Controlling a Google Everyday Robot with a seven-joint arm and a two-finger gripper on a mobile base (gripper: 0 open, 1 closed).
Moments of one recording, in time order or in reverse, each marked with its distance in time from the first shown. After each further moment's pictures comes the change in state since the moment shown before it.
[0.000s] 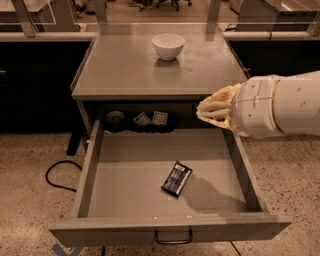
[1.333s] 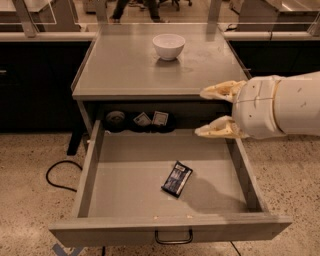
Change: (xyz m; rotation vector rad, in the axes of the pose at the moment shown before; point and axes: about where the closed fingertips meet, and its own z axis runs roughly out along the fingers) arm 0.000 0.000 0.000 0.001 0.000 -0.003
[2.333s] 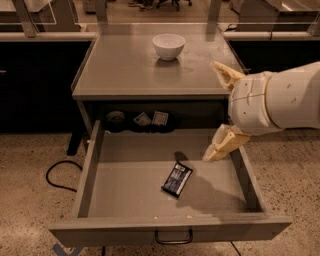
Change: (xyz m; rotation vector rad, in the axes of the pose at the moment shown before) arm 0.003 0.000 0.005 -0.042 0.058 -0.035
